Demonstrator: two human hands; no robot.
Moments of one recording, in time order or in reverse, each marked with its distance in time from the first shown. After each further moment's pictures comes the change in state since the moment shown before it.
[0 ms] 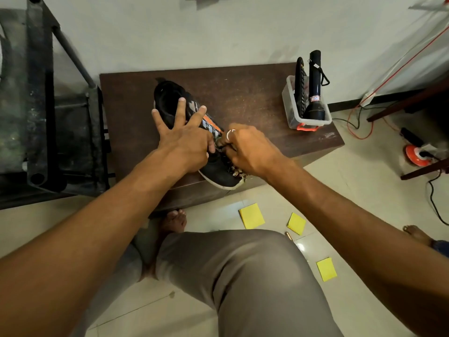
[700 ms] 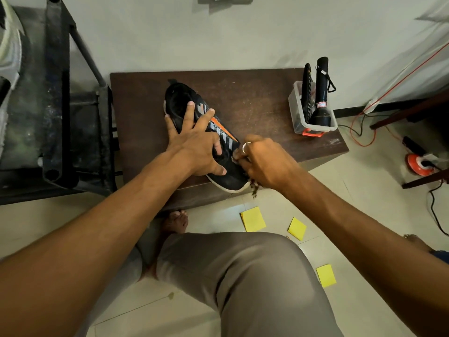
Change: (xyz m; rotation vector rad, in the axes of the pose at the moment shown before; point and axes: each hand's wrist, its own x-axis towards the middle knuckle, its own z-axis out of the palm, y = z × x) left_hand -0.002 -0.006 0.003 -0.108 -0.035 0.045; right_hand -0.019 0.013 0.006 -0.092 -0.004 -0.061
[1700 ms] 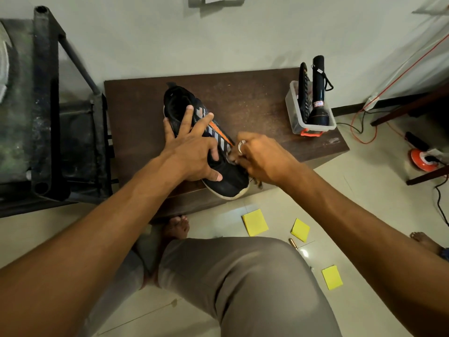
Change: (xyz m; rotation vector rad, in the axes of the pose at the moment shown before) left_hand 0.005 -0.006 0.003 0.025 -0.006 0.069; right_hand 0.010 0.011 -0.006 0.076 0.004 -0.093
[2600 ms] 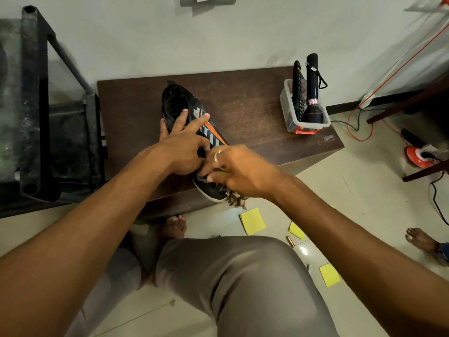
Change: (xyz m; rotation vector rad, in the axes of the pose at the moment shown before) left_hand 0.002 -0.005 -0.011 -0.107 -0.097 0.016; right_hand -0.011 -0.039 0.003 0.318 -0.118 -0.089
